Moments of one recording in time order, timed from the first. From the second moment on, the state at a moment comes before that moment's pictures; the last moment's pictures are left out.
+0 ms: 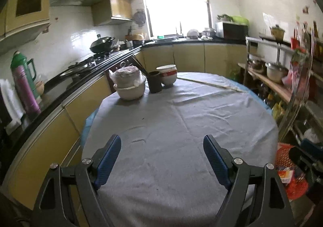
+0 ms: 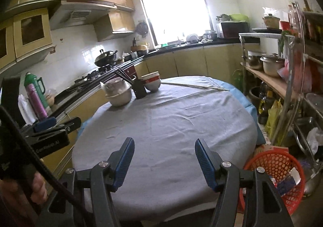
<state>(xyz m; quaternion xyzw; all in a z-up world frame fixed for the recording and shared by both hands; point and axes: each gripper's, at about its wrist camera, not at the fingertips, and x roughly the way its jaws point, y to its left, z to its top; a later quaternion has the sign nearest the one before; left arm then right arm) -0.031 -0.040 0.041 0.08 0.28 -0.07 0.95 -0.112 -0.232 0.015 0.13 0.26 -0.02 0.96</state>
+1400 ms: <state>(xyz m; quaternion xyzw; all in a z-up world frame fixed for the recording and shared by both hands) -0.078 0.008 0.084 0.05 0.23 0.00 0.97 -0.149 -0.187 0.052 0.12 0.25 -0.02 0.96</state>
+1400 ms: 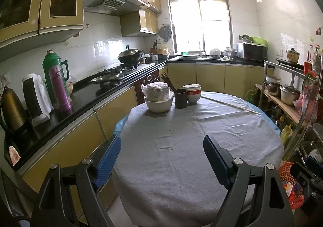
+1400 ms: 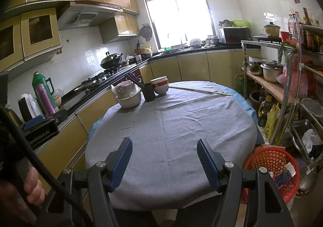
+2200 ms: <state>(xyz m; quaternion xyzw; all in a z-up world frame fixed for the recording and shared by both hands) -0.071 0.014 0.075 0.06 0.24 0.01 0.97 -0.122 -0.176 0.050 0.10 0.26 0.00 0.96</state>
